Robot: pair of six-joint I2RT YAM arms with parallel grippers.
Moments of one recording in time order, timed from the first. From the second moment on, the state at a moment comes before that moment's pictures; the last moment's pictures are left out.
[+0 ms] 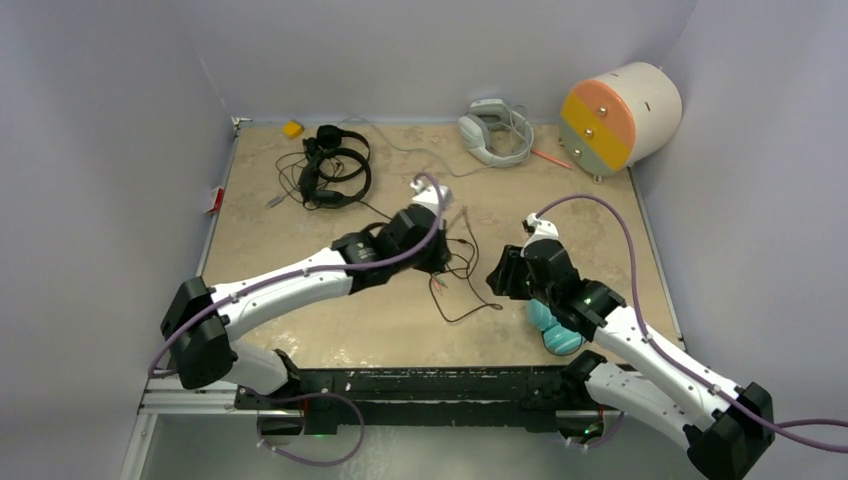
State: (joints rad) left arm -1.04 1.45 1.16 -0.33 -0.17 -0.62; right arm 0.66 0.82 0.61 -0.49 0.13 0.65
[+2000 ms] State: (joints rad) left arm -0.40 1.79 1.35 -0.45 -0.19 -0.49; right arm 0.66 0.80 0.67 -0.51 0.00 0.58
